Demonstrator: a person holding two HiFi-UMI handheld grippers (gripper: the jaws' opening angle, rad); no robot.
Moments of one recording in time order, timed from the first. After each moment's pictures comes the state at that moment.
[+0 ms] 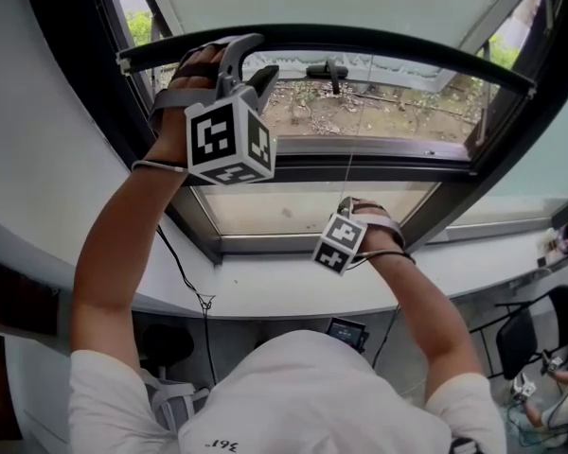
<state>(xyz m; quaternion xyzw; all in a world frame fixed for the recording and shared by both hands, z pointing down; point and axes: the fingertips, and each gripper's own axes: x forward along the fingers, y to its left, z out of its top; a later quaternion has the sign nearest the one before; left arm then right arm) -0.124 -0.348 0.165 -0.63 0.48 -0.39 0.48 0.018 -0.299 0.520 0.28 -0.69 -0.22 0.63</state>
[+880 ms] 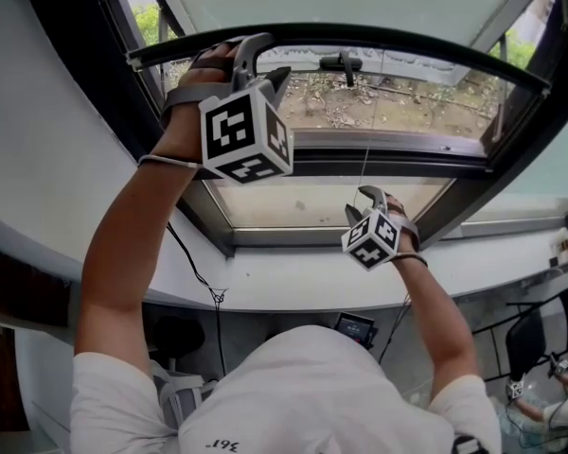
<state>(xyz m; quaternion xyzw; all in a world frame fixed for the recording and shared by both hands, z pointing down) -0.123 -0.355 0.186 -0.64 0.48 -0.42 0.43 0.017 -0.314 0.516 0.35 -0.80 -0.14 0.46</state>
